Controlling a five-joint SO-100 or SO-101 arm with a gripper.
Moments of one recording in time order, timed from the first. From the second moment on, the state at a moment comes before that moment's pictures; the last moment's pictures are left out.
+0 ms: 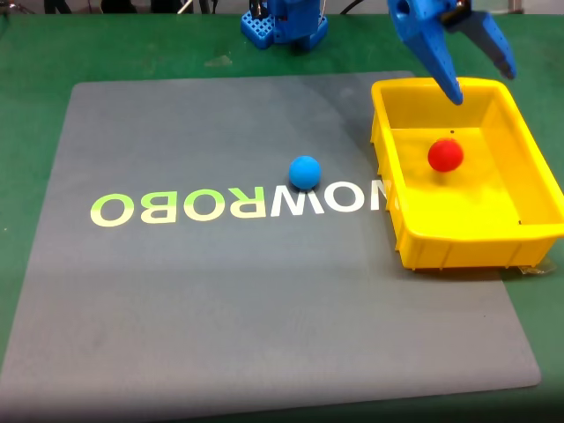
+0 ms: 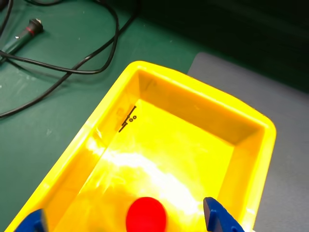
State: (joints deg) arm -25.8 96.2 94.6 35.7 -89.0
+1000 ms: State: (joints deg) arm -3.0 189.8 173.7 79.3 -97.0
